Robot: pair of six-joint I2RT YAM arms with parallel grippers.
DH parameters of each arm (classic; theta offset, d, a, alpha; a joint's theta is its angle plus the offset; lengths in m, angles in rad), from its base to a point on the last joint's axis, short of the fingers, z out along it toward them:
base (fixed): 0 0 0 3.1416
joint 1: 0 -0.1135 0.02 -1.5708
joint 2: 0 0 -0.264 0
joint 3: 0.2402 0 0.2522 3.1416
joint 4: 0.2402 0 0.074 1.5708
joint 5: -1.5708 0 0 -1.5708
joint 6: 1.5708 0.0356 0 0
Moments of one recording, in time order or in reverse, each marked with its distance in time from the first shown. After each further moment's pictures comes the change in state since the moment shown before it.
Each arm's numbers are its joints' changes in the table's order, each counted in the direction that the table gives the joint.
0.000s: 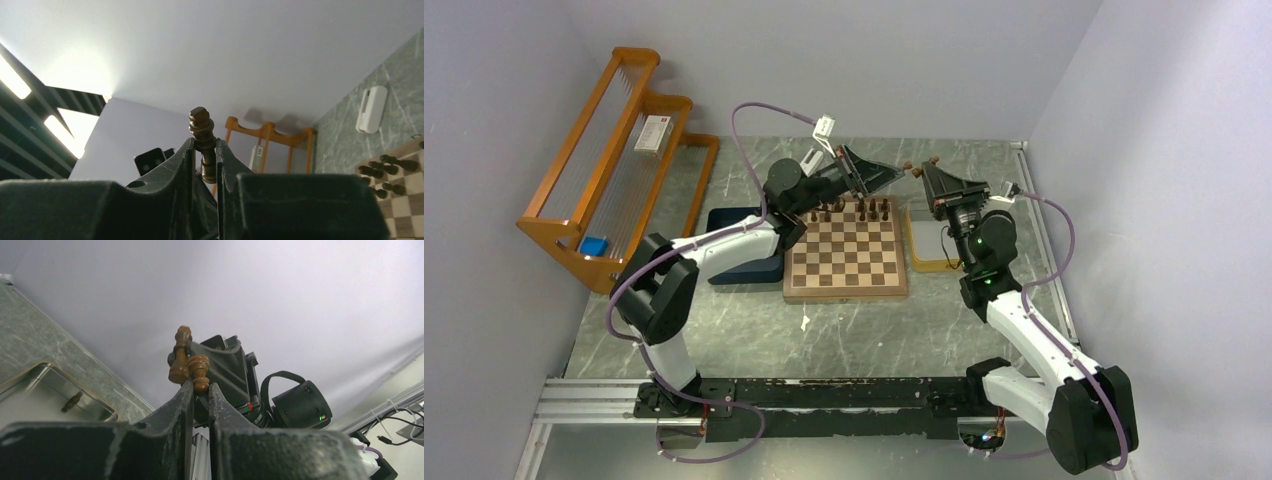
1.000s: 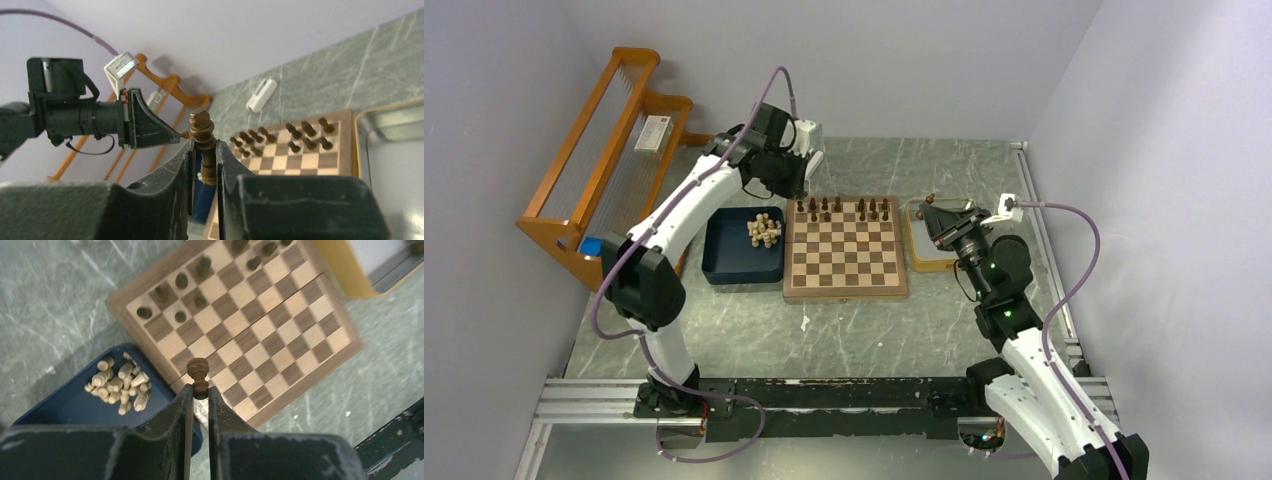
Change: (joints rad) left arm -0.251 -0.008 0.541 1.735 0.231 1.014; right arm 0.000 0.311 -0.061 0.363 0.132 -0.633
